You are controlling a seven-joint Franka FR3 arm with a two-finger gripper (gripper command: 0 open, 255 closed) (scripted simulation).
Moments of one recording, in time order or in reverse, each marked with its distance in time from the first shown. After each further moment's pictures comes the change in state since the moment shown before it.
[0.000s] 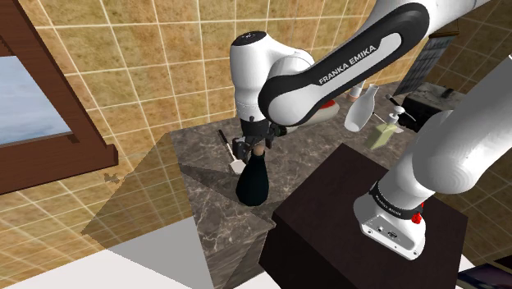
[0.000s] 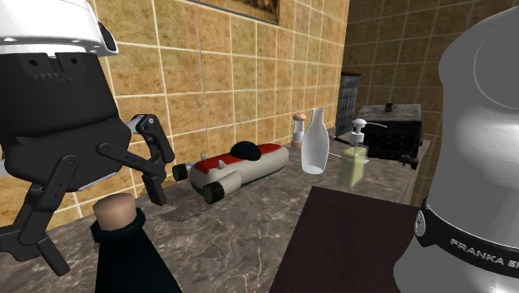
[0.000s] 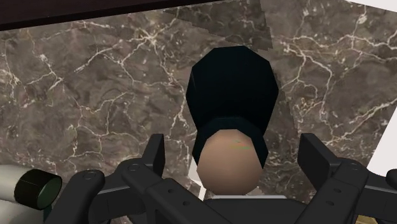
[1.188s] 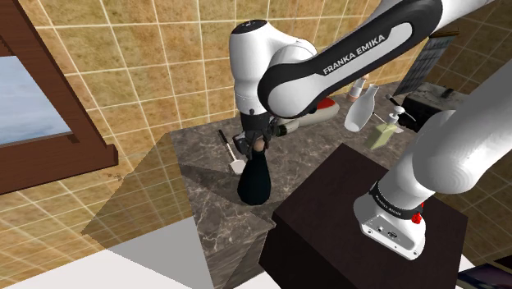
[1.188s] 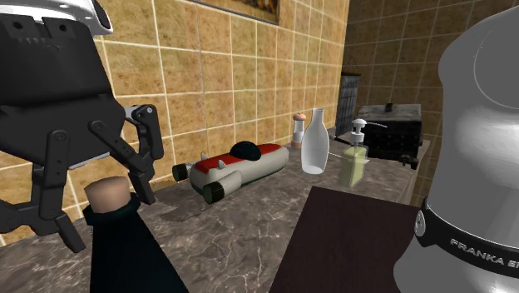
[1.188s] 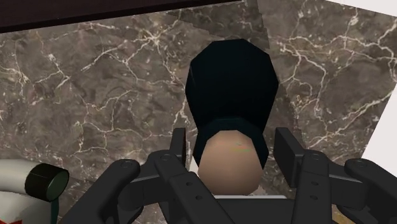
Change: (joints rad) arm 0.004 -0.037 -0.003 0.023 0.020 -0.057 -0.015
